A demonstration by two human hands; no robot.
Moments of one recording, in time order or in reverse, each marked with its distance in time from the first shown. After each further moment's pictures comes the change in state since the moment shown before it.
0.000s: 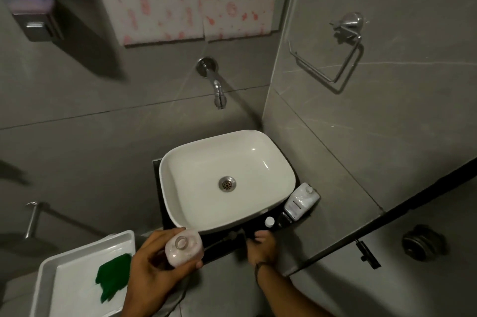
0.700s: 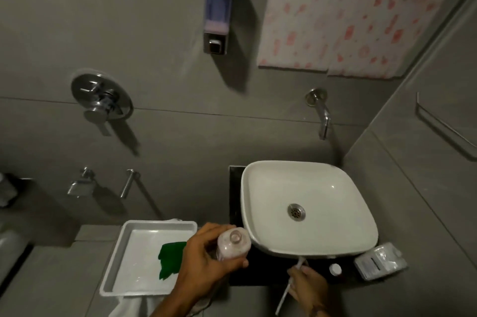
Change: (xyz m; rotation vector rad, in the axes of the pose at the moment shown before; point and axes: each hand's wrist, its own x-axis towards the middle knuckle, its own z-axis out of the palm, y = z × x) left_hand 0.000 -0.025 -0.079 -0.069 0.172 -0.037; right_hand -0.057 -0.024 0.039 0.038 -0.227 0.076
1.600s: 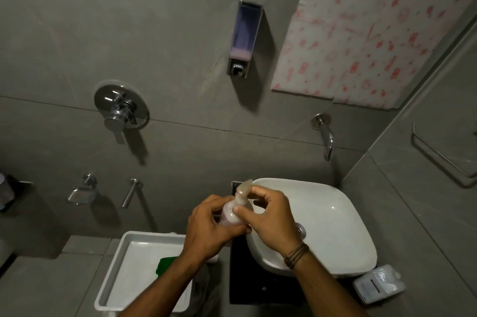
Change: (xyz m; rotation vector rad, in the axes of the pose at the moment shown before) left_hand 0.068 0.021 -0.035 0.044 0.113 0.083; right_hand -0.173 -0.173 0.100 -0.376 -0.490 -1.110
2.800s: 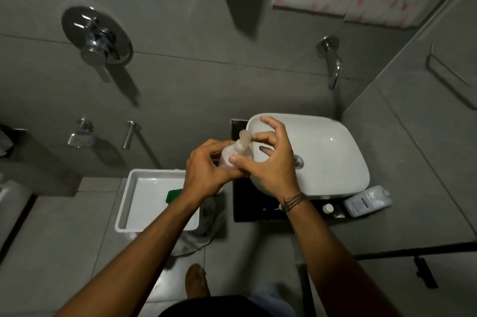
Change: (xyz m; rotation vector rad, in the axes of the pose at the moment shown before) left_hand -0.023 -0.003 -0.006 0.031 -0.081 -0.073; right_hand -0.035 0.039 0.015 0.094 0.122 0.069
